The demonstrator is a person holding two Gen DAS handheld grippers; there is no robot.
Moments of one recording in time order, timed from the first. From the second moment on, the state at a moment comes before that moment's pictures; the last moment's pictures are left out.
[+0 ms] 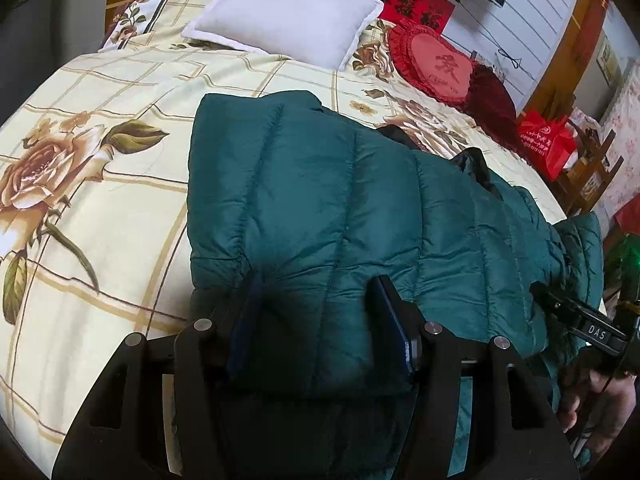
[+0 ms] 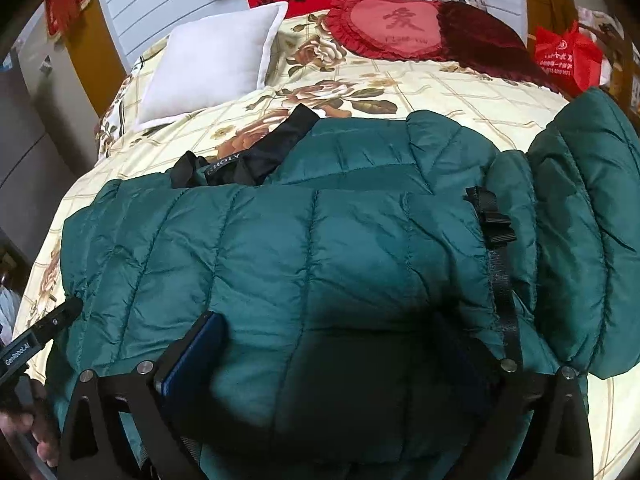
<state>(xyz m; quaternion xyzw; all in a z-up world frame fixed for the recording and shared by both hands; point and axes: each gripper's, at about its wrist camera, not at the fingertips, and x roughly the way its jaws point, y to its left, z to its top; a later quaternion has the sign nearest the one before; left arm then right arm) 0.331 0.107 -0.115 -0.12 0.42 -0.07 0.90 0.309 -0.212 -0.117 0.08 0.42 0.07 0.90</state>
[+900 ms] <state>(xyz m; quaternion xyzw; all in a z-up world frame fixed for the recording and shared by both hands) 0.332 0.086 -0.112 -0.04 0.42 -0.02 0.90 0.304 -0.151 -0.114 0.03 0.43 0.09 0.90</state>
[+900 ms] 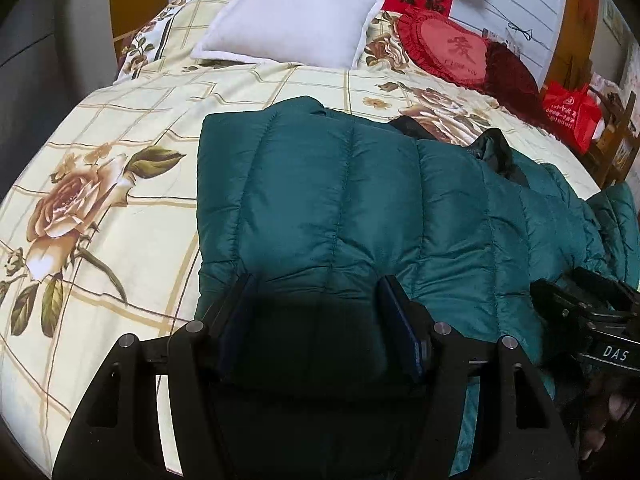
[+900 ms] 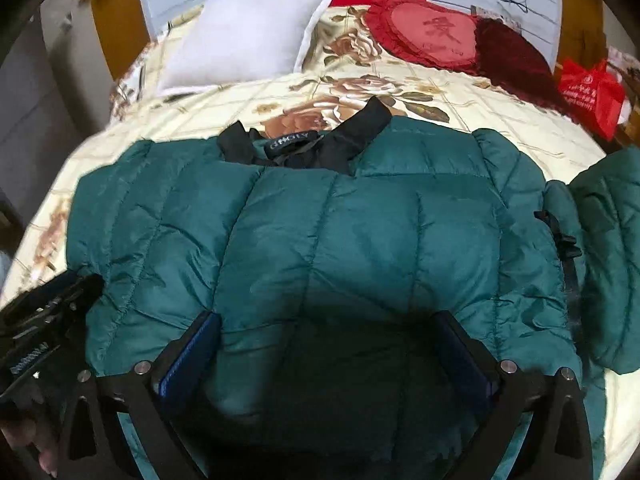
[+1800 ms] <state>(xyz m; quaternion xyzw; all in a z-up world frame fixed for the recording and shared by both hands) 0.272 0.073 -0.087 -0.04 0.41 -0.05 0.91 0.219 -0.199 -0.055 0.04 0.31 0.04 0.95</state>
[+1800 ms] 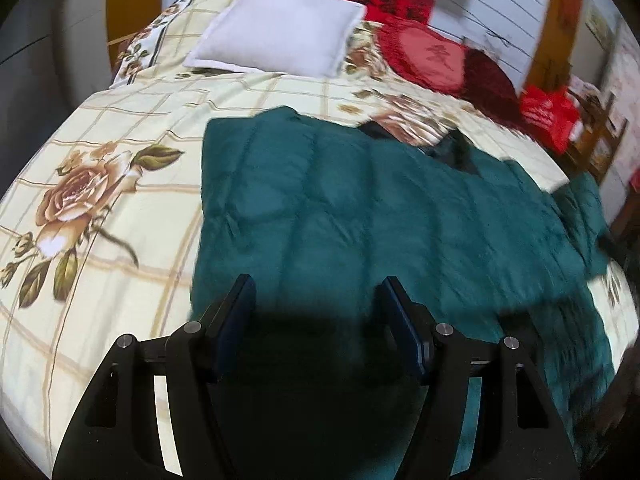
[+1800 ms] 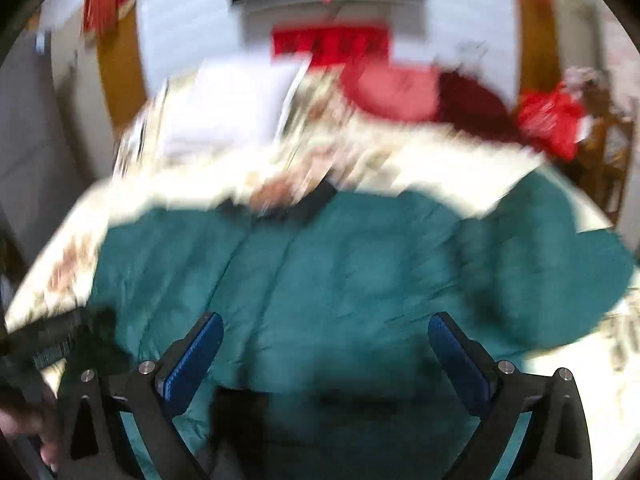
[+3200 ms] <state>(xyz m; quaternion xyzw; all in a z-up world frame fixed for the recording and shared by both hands) 0.255 0.060 -0.077 -0.06 0.39 -0.05 0.92 0.209 -0.627 -0.047 0.20 0.28 -0.21 0.92</state>
